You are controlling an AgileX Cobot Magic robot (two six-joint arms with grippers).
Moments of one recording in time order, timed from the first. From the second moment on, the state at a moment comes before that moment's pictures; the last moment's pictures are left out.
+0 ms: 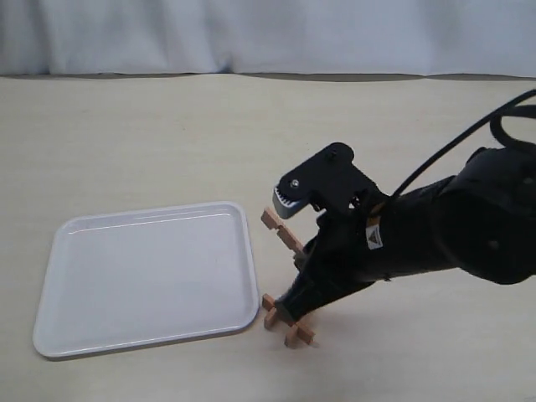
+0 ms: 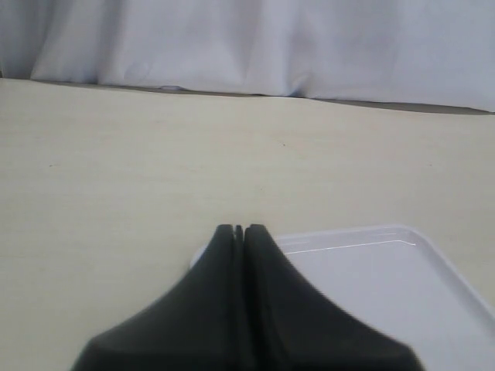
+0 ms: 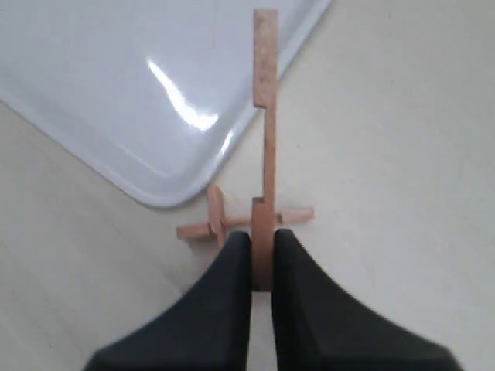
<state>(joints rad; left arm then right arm) -0.15 0.00 0.00 -0.06 0.33 -0.08 0.47 1.47 -0.74 -0.01 0.38 0.04</state>
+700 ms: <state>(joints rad) -0.15 0.00 0.00 -0.06 0.33 -0.08 0.58 1.99 -1.19 0.13 0.31 0.09</state>
